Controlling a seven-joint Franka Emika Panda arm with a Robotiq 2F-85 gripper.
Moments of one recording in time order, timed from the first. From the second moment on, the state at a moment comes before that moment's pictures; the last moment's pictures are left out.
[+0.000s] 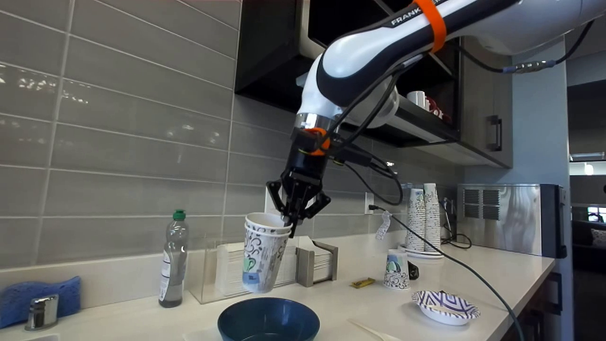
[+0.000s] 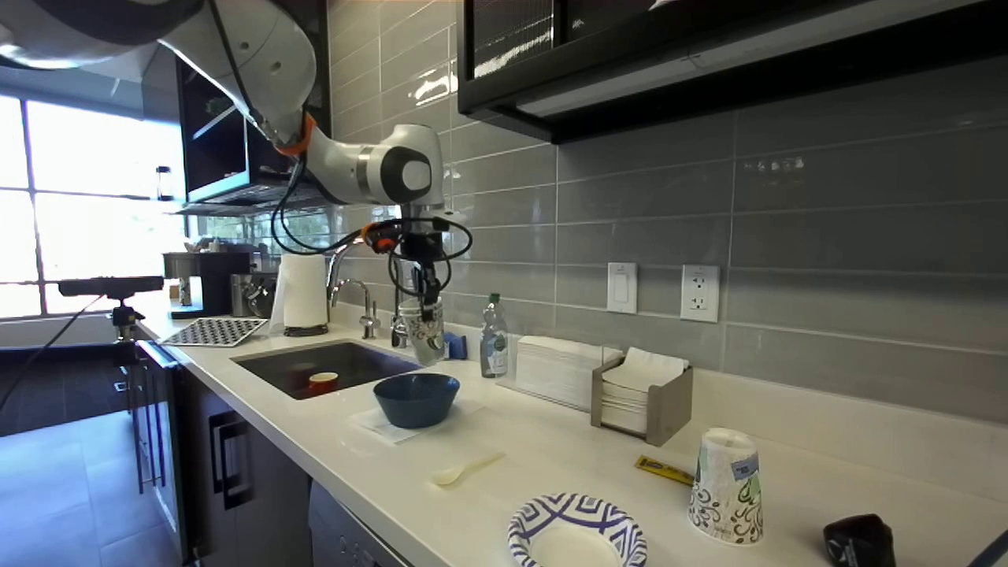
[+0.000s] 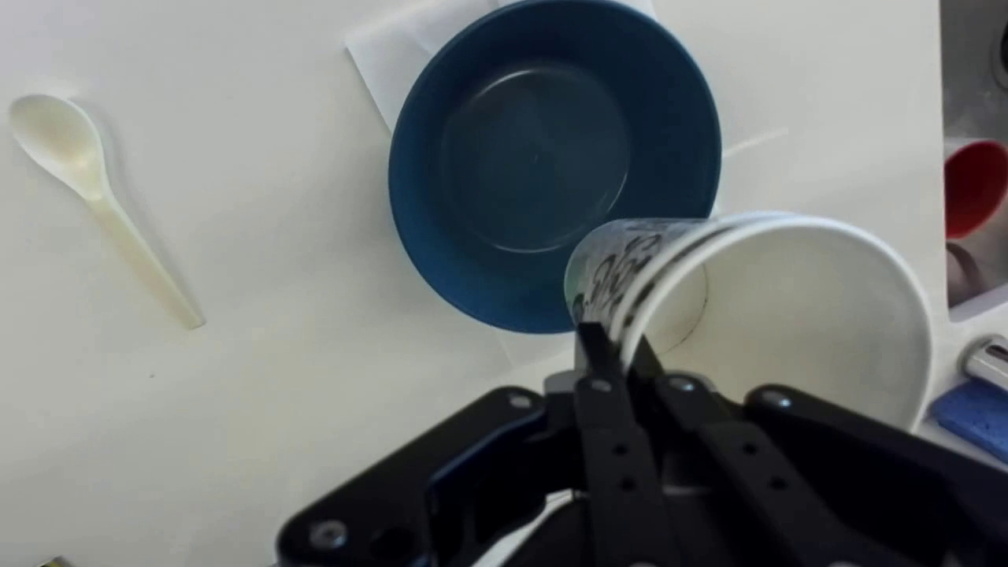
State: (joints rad) arm 0.20 0.13 0.13 -1.85 0.05 2.18 0.72
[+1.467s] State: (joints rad) arm 0.06 0.08 0.01 -1.85 0.07 2.16 0.83
